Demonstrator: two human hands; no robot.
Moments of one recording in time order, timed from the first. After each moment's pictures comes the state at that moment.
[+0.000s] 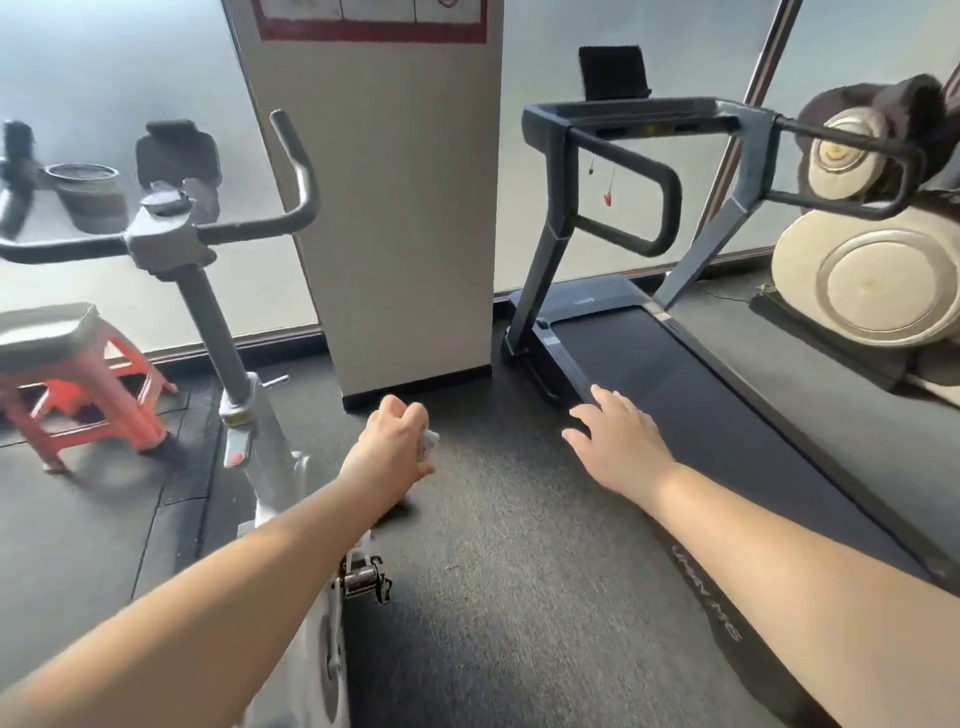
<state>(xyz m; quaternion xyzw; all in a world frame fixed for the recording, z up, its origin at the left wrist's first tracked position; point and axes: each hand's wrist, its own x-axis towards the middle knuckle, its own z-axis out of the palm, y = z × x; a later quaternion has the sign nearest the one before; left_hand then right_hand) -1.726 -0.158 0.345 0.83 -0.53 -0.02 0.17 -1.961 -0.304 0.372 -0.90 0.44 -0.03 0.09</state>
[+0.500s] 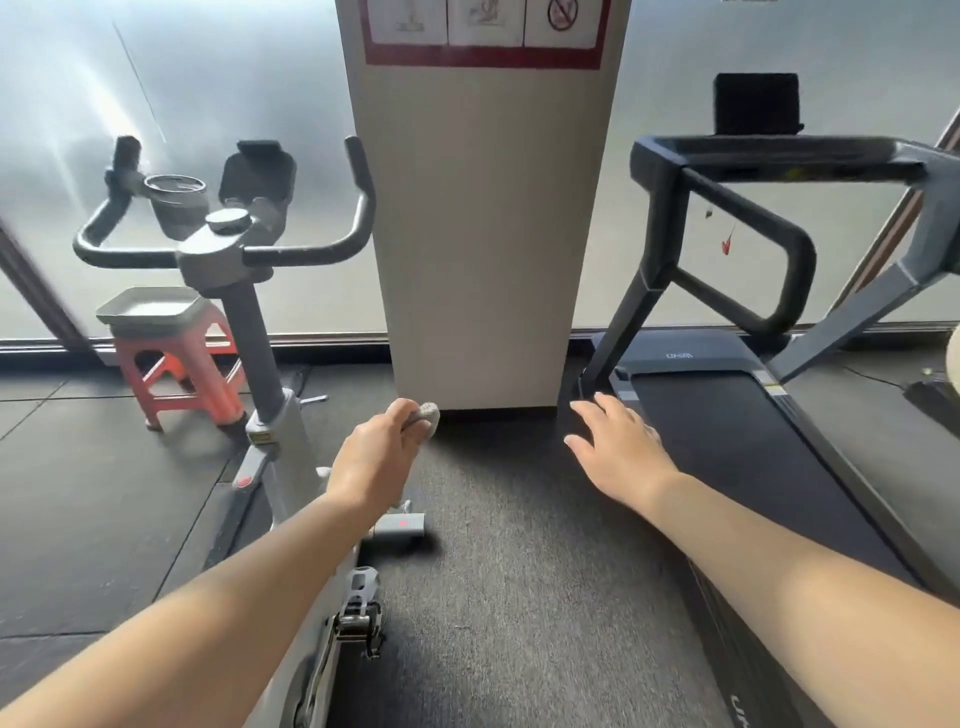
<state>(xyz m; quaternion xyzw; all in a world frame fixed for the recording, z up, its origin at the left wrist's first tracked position) -1.695 -0.262 0.376 0.89 -0.34 0.00 0.32 -1.868 -0.478 0.384 -0.94 0.32 -0.03 0.14</state>
